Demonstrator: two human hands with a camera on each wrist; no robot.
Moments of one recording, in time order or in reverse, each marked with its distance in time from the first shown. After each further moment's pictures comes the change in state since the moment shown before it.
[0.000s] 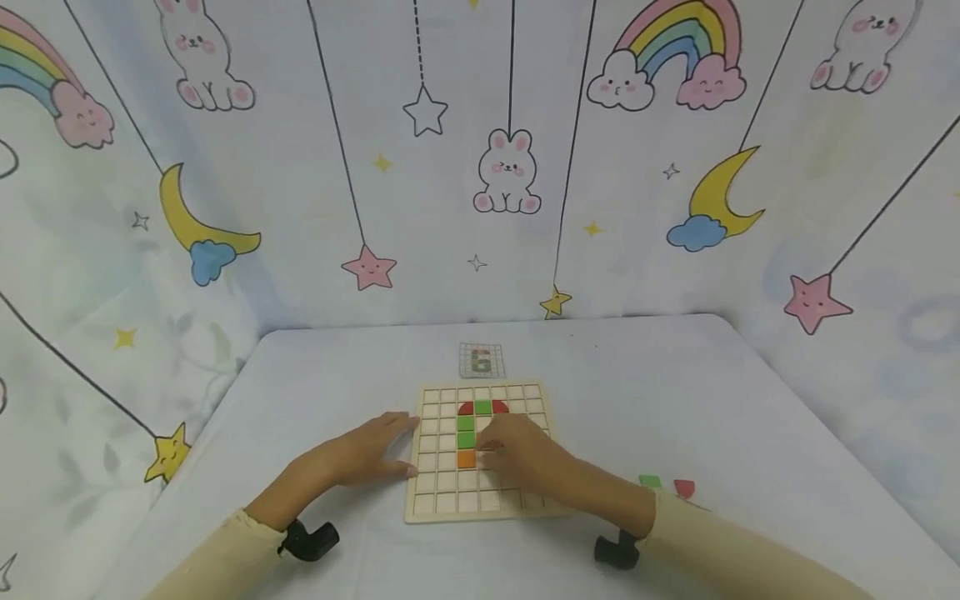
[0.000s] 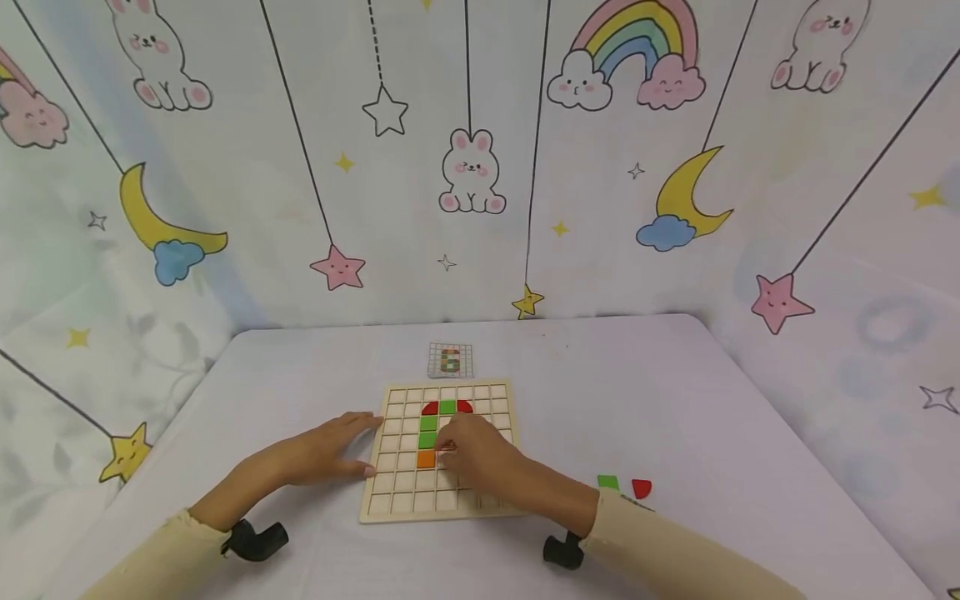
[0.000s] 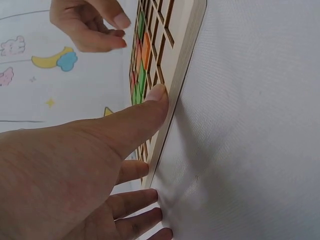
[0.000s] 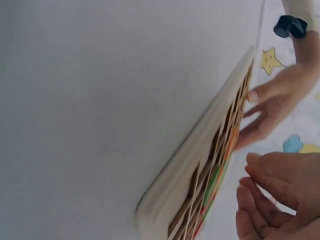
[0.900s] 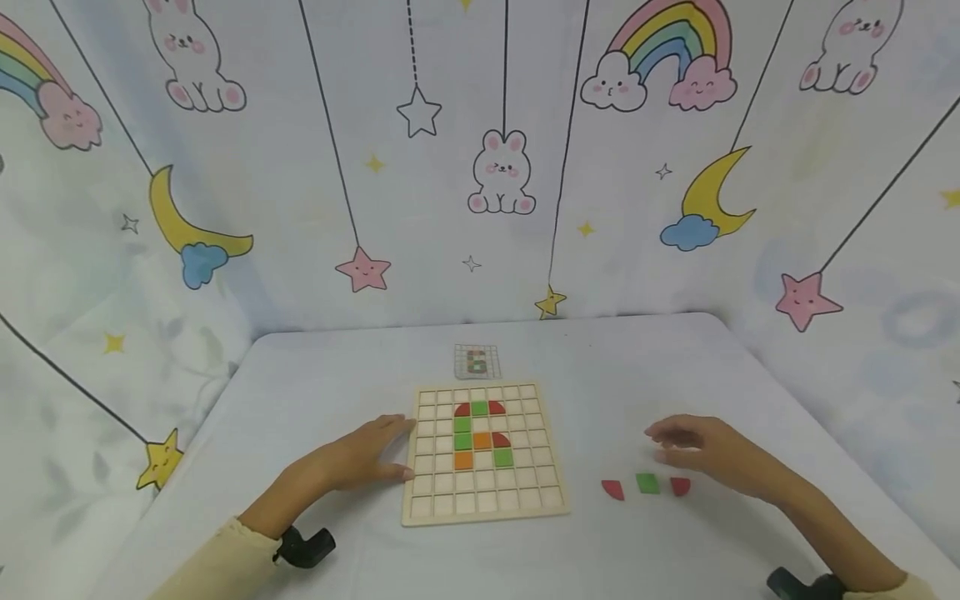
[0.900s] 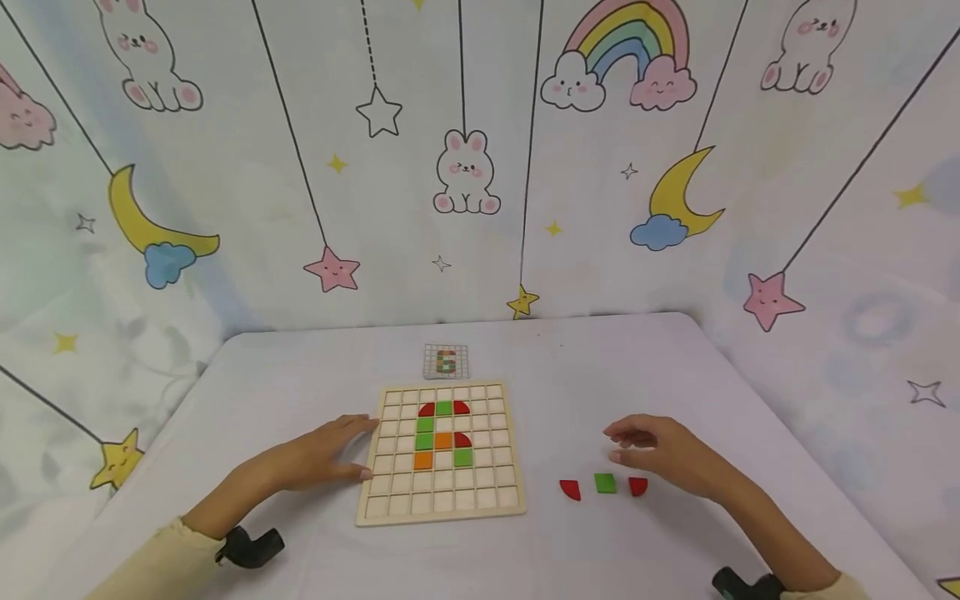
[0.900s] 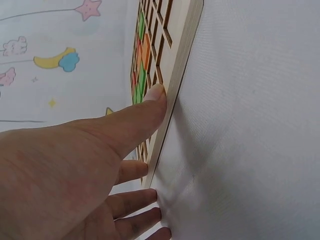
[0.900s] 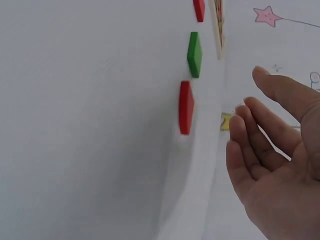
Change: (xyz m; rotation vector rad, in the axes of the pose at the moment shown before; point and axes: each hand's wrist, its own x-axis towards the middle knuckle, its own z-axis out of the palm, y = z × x) left_hand -0.002 -0.002 0.000 -0.037 0.011 0.029; right_hand -0.147 0.151 -0.118 0.185 0.050 0.201
